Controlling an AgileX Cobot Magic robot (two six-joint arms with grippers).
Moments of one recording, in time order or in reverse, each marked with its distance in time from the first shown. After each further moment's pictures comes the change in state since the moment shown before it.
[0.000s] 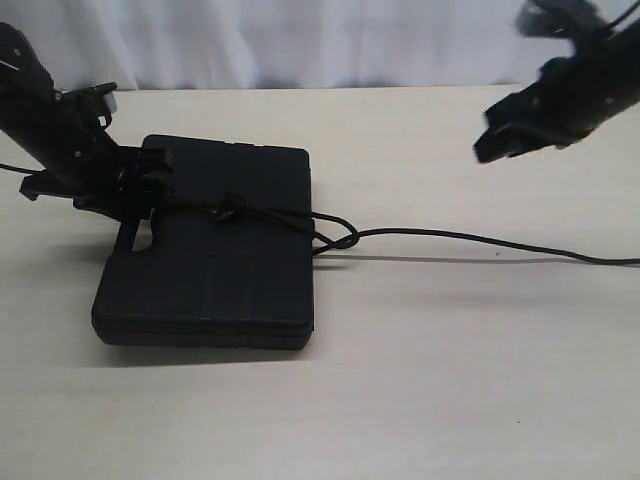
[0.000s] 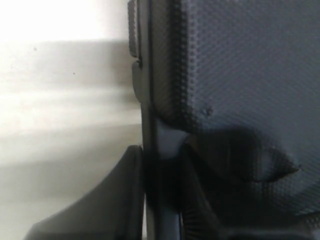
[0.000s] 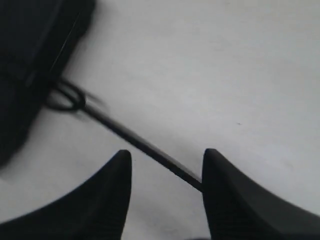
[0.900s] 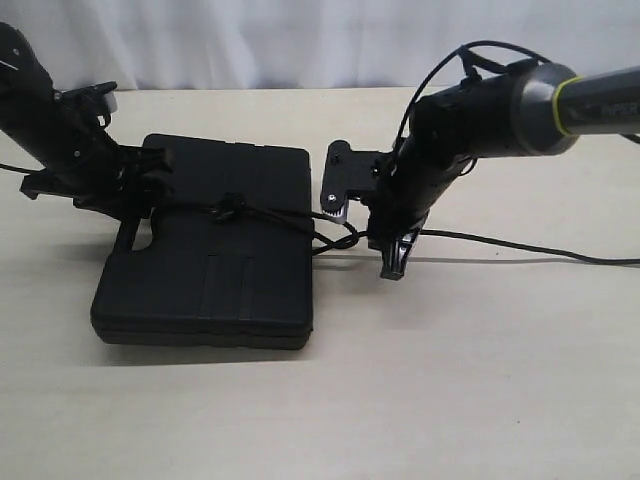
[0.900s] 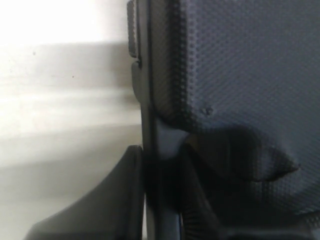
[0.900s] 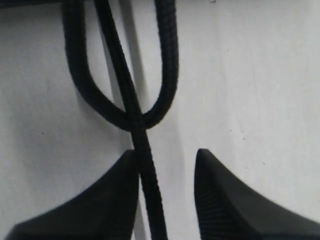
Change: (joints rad) left arm 0.000 0.000 0.000 -0.006 -0.004 0.015; right arm 0.420 0.302 0.000 -0.512 -0.335 -0.252
